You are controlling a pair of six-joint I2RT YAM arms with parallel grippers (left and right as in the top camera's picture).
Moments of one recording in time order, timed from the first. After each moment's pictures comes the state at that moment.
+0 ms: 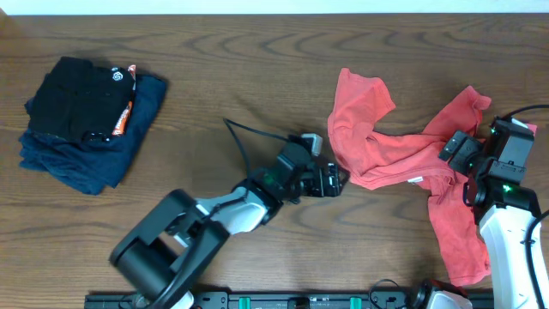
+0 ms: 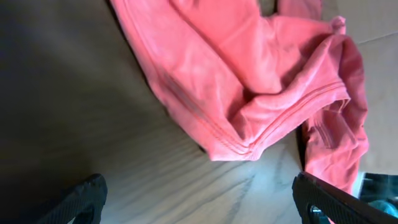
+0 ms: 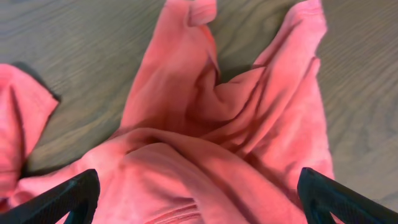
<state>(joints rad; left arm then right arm) -0.76 1.81 0.71 0.45 0.32 -0.85 -0.27 1.18 0.73 -0.38 0.12 0.26</state>
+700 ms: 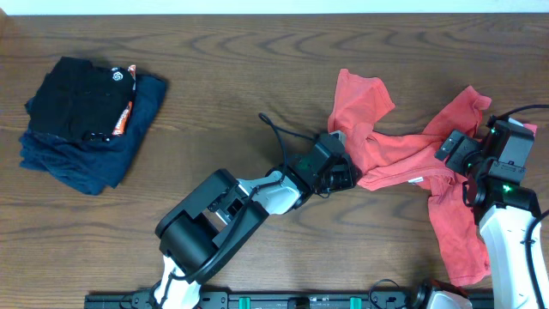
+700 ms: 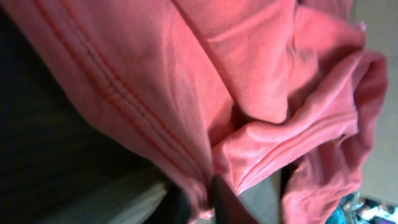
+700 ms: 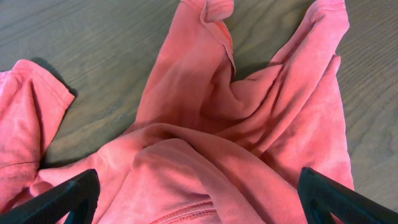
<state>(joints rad) -0.82 2.02 0.98 0.31 0.36 -1.04 -0.27 1.18 0.73 -0.38 0.08 0.26</state>
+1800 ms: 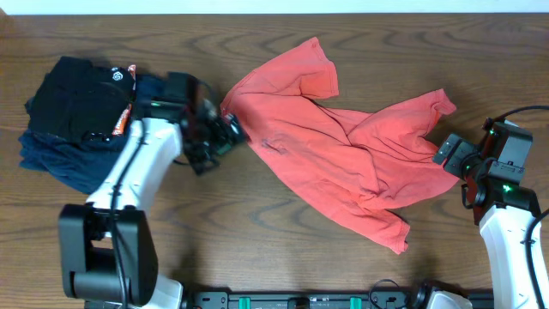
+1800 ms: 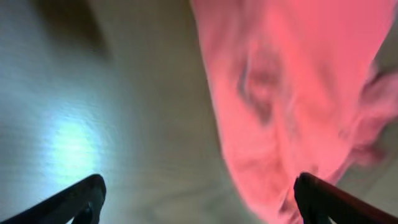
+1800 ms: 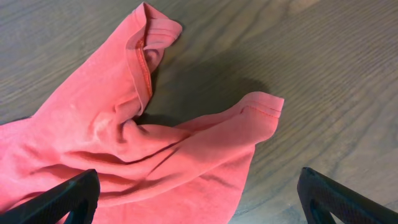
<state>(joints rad) -0.14 1.68 1.17 -0.87 0.48 -0.58 -0.27 1.18 0.73 -0.42 0.06 0.24</state>
